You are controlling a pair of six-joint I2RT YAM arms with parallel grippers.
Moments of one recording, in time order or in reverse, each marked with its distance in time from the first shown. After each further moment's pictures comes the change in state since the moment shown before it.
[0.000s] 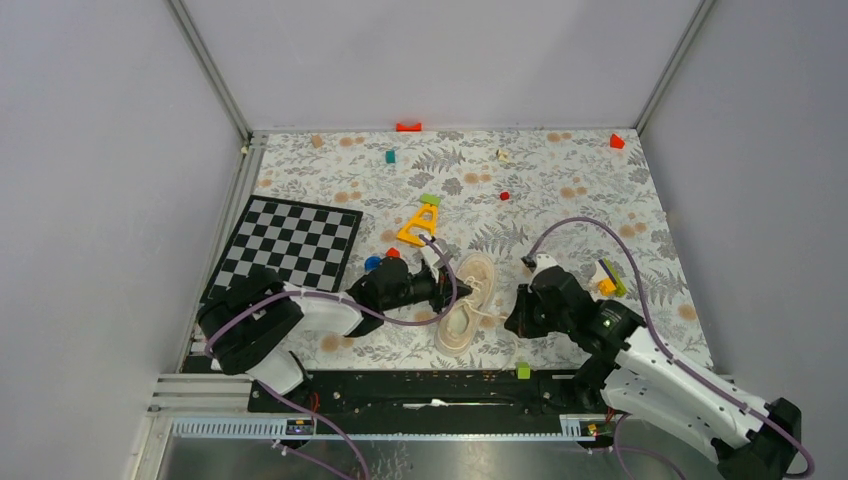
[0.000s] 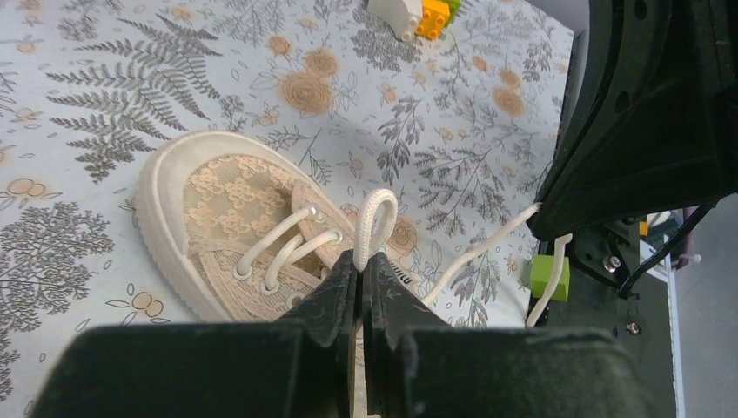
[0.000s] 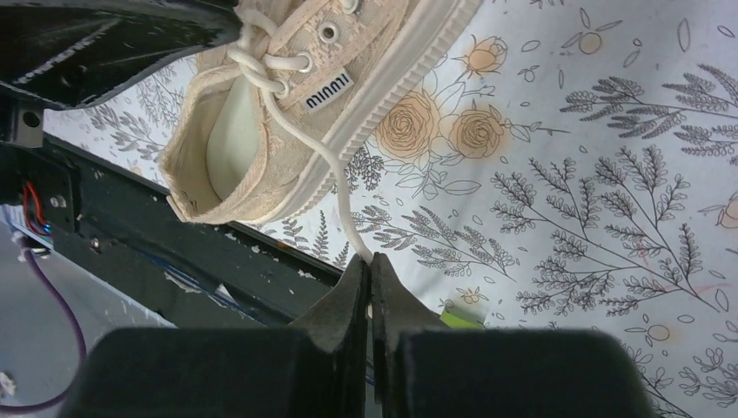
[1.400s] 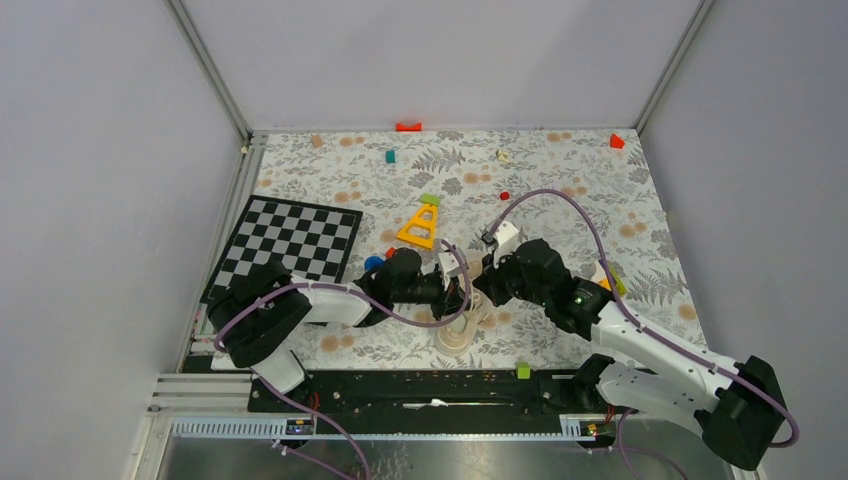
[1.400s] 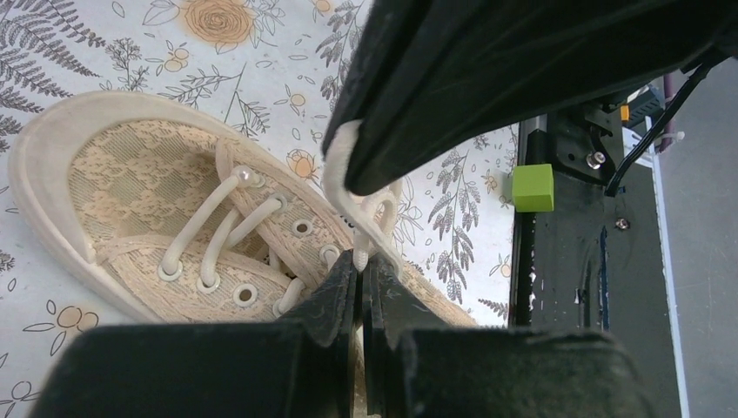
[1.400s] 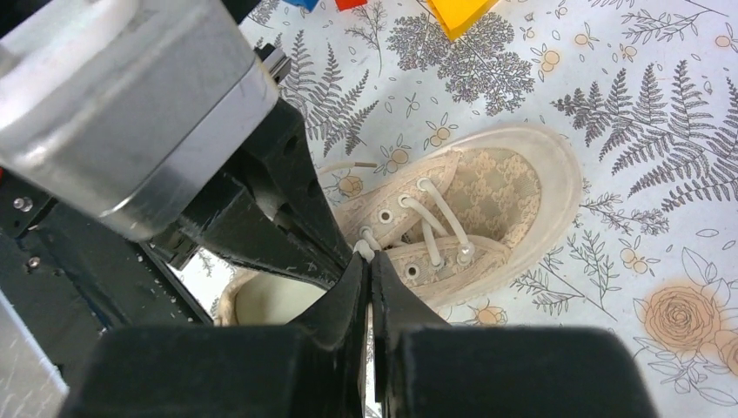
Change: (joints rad) left arm 0.014 0.069 0.106 -0.221 0.241 0.147; right arm 0.000 0.261 0.095 0.469 -0.071 -0.491
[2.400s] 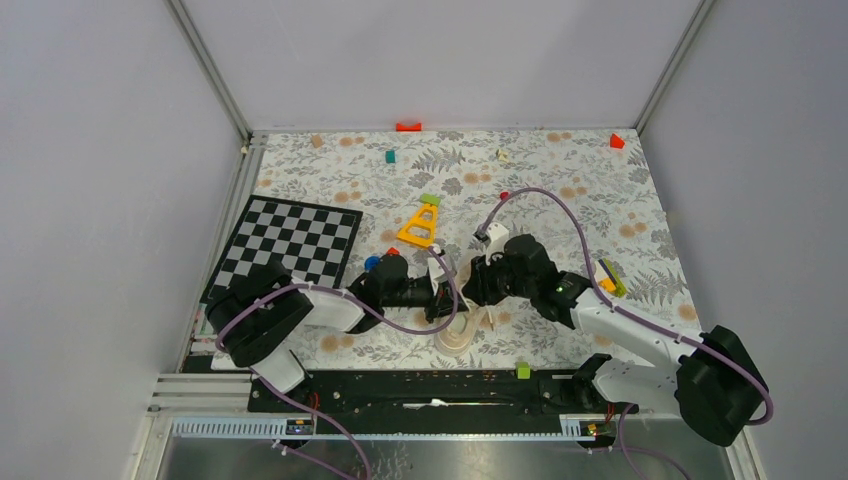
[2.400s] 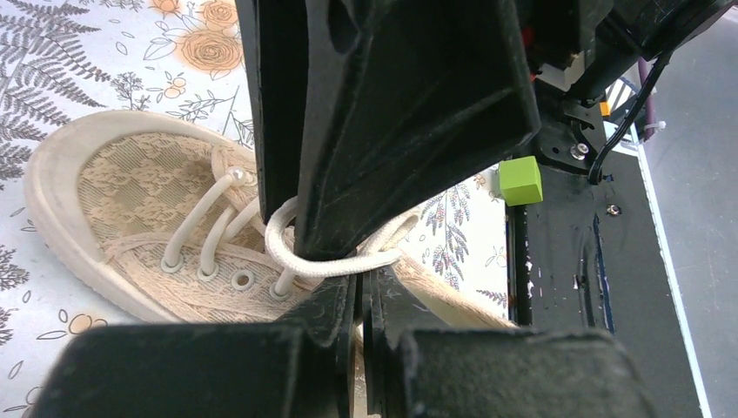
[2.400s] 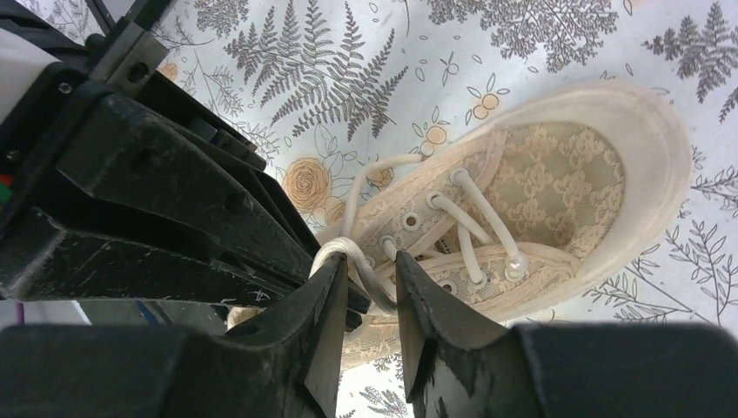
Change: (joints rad) left arm 0.032 -0.011 -0.101 0.191 0.062 0.033; right arm -0.059 0.190 -0.032 0.133 -0.154 0.116
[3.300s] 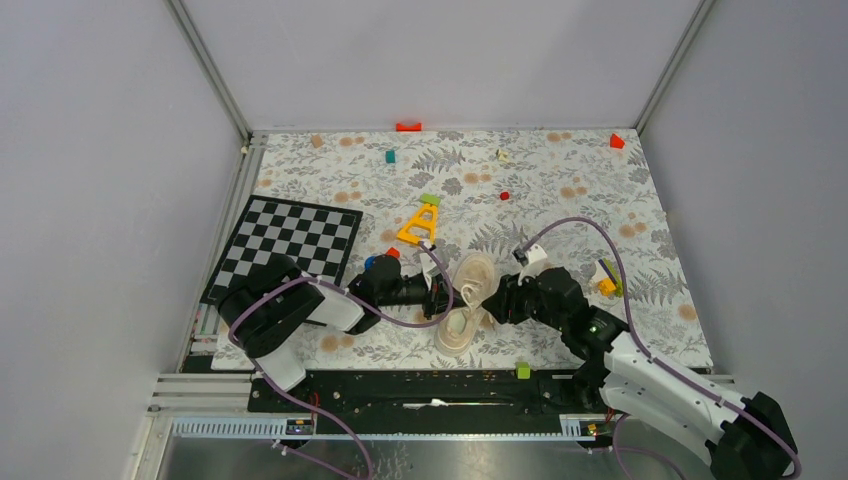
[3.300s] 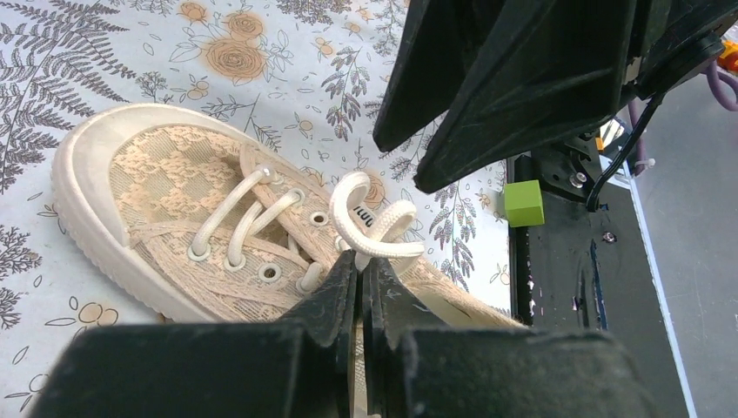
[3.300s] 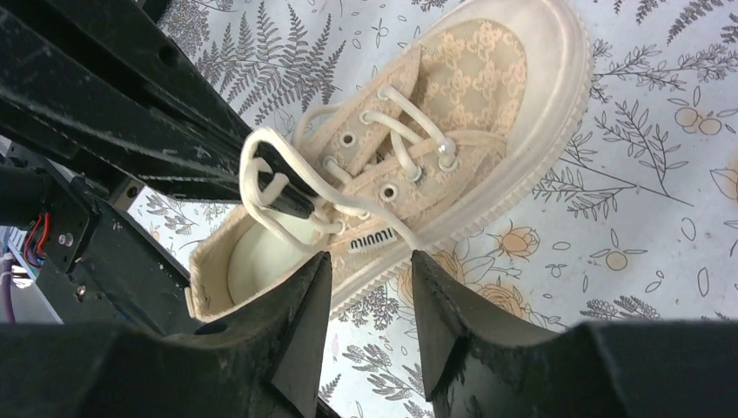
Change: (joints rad) left arm 0.040 0.075 -0.037 0.181 0.016 -0.109; right arm -0.013 -0.365 -0.237 -0.027 0.137 0.136
